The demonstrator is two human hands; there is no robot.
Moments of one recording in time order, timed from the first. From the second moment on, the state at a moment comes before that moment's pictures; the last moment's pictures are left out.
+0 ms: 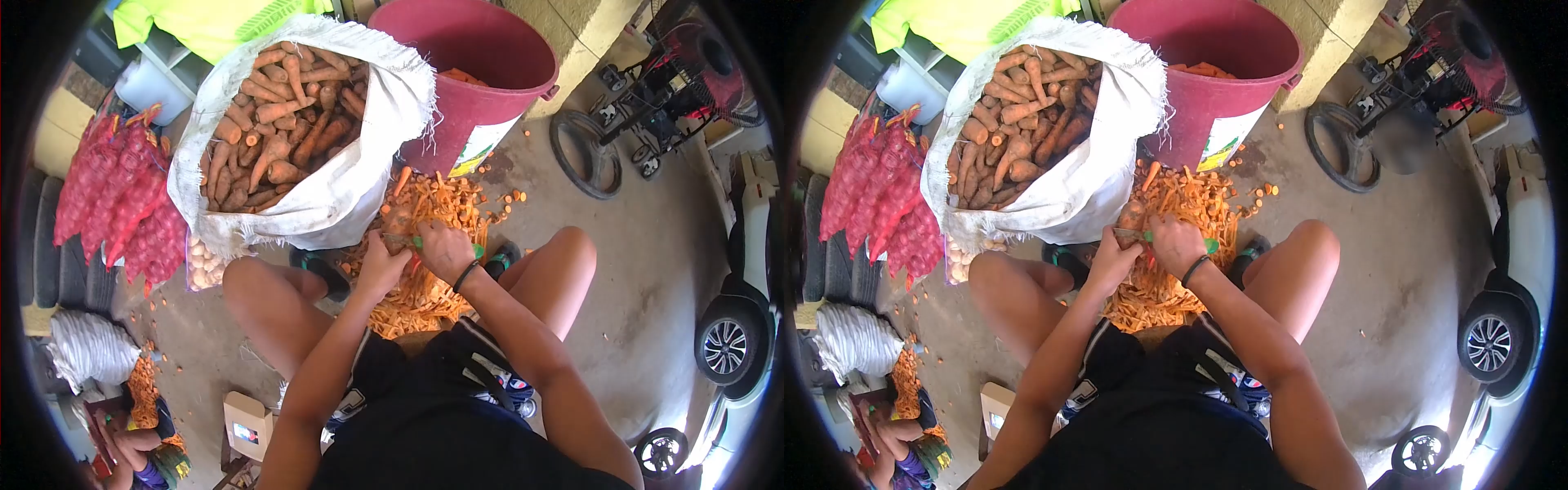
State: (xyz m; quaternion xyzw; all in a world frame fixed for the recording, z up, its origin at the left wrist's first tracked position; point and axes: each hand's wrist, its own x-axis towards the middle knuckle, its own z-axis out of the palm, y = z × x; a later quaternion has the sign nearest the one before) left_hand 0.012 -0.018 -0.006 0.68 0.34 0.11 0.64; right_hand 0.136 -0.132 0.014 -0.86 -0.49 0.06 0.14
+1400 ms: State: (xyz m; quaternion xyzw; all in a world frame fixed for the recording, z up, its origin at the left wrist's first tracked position) left_hand 0.023 0.015 0.024 0.35 0.27 0.06 0.89; right_hand 0.255 -0.161 0.029 -0.85 -0.44 0.21 0.19
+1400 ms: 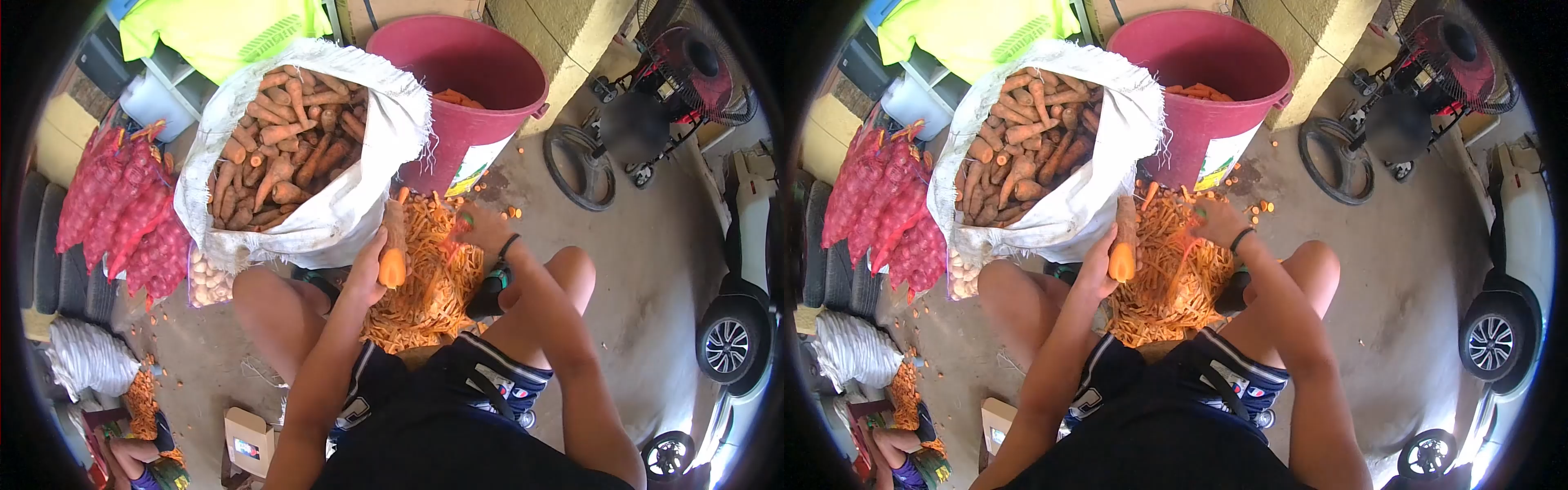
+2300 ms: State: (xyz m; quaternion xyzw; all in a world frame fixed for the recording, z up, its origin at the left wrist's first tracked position) left_hand 0.006 0.001 0.044 0.43 0.19 0.04 0.88; right_hand 0.259 -0.159 0.063 -0.80 -0.38 0.01 0.46
